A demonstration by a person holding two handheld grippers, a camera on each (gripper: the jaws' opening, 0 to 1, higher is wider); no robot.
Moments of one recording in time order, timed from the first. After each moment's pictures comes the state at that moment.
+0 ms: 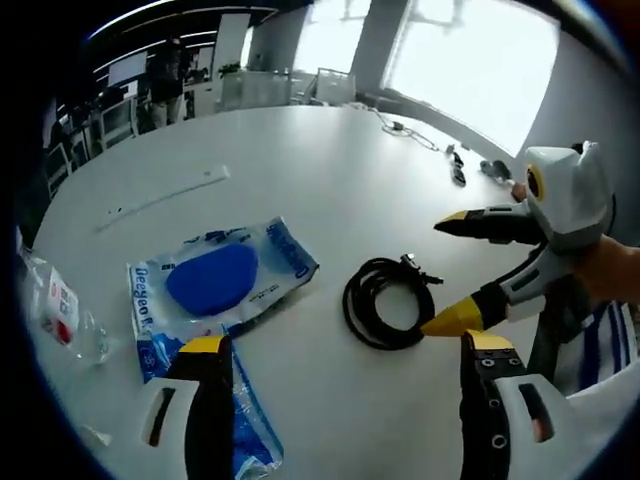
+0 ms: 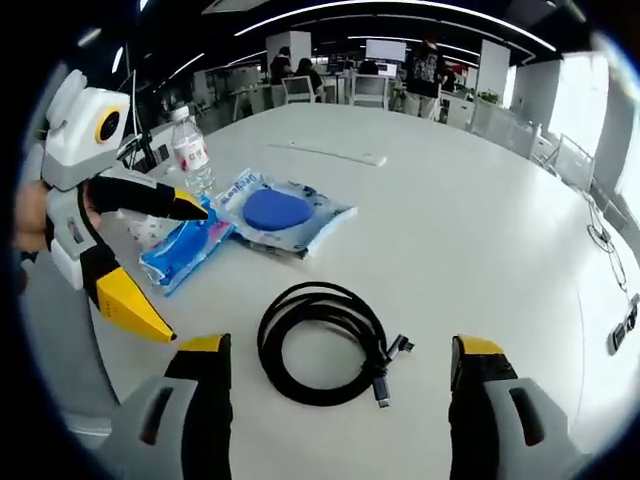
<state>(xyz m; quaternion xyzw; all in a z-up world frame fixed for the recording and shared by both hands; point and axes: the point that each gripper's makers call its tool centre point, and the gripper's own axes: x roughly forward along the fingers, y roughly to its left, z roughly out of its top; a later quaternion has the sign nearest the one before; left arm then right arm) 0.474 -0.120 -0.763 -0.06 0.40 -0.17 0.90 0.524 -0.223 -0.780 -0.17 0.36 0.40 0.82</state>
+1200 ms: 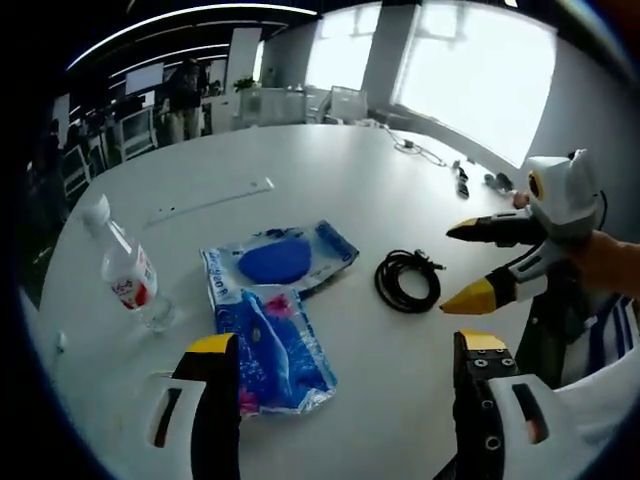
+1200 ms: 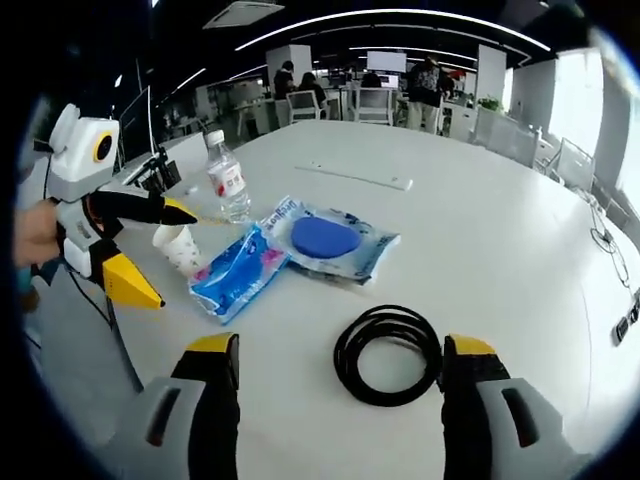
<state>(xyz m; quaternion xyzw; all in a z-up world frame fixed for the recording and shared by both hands) 0.412 -0.045 -0.722 -0.06 0.36 -0.14 0.92 0.475 -0.183 -0.744 -0.14 0.35 0.41 0.83</state>
